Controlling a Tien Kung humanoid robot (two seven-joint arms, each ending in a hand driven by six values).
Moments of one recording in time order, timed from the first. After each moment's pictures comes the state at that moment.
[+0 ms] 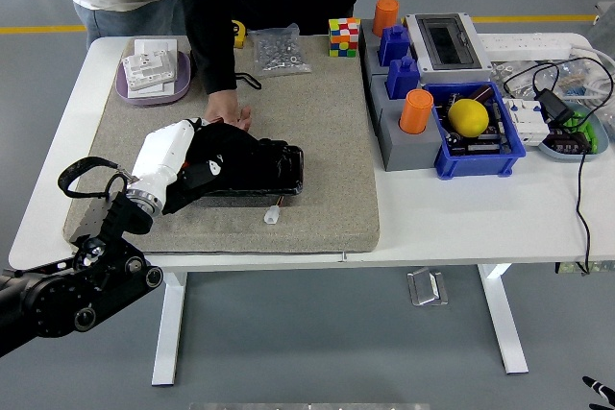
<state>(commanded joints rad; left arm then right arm) -0.60 0.31 -0.47 -1.07 1.62 0.62 0.25 0.15 -0.35 0.78 0.30 -0.41 0.06 -0.21</state>
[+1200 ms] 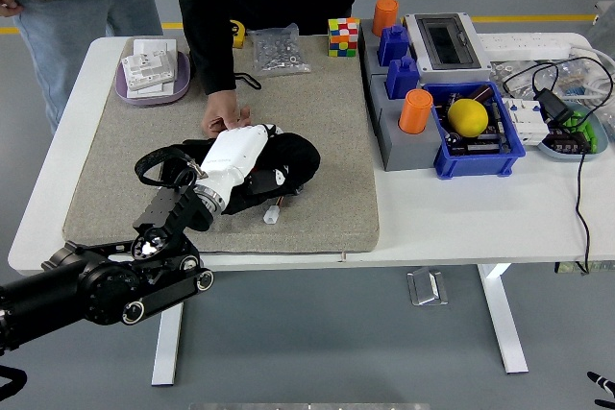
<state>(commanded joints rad) -0.75 0.19 -0.26 -1.05 1.60 0.60 0.29 0.17 -0.37 0.73 0.31 -0.41 0.06 -0.22</state>
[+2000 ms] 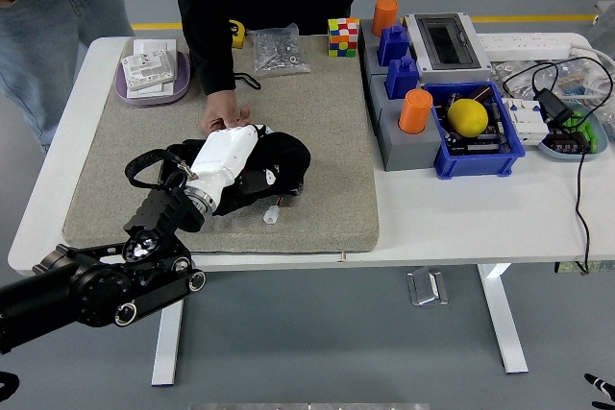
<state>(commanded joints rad) -0.73 0.23 -0.29 -1.05 1.62 0.60 0.29 0.16 -0.36 0.74 0.31 -0.41 0.06 -0.22</state>
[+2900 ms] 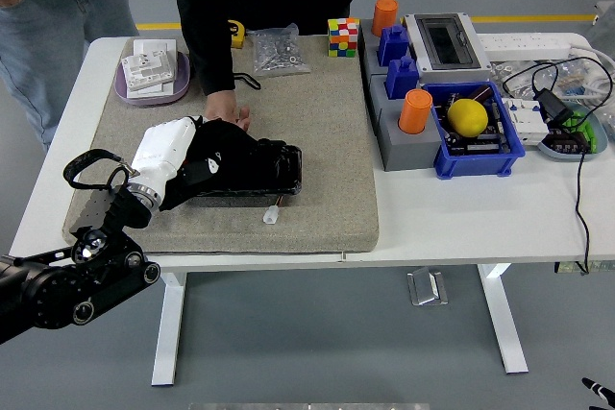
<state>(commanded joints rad) -0.63 0.34 -0.43 -1.04 1.65 0.60 0.28 0.15 -0.35 0.76 0.30 -0.42 0.06 -0.22</state>
